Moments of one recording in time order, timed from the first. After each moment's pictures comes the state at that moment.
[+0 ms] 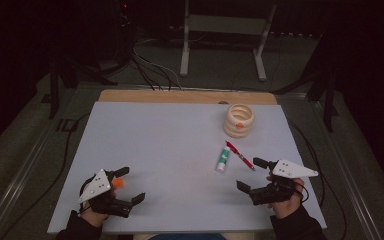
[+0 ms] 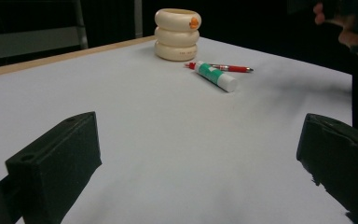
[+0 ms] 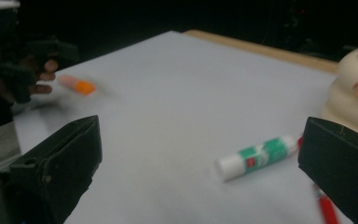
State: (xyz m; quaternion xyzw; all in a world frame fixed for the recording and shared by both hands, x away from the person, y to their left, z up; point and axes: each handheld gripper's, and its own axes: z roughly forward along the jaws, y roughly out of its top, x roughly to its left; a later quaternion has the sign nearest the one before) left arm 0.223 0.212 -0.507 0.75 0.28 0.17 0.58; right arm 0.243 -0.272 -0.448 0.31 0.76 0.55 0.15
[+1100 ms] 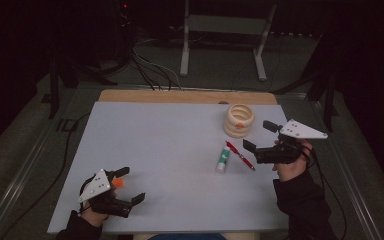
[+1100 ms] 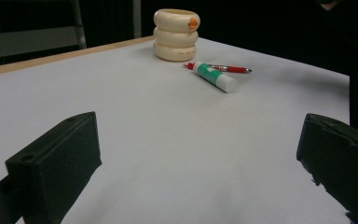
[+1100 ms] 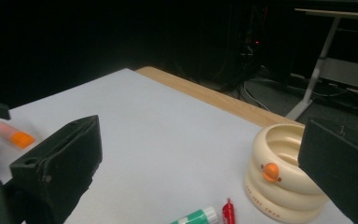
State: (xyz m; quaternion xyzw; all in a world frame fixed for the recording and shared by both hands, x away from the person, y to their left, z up) left arm 0.223 0.212 -0.508 0.75 0.28 0.16 0.58; right arm 0.311 -0.278 -0.388 0.33 0.74 0.55 0.23
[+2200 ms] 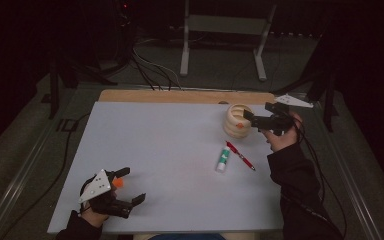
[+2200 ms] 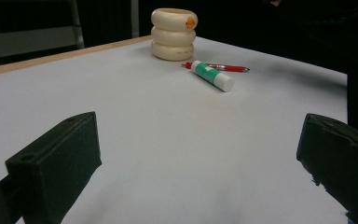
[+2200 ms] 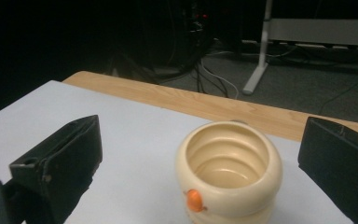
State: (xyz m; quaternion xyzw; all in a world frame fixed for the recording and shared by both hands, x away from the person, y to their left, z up) left arm 0.222 0.211 -0.508 0.75 0.27 0.16 0.58; right arm 0.410 -0.288 -0.405 0.46 0.70 0.50 0.22
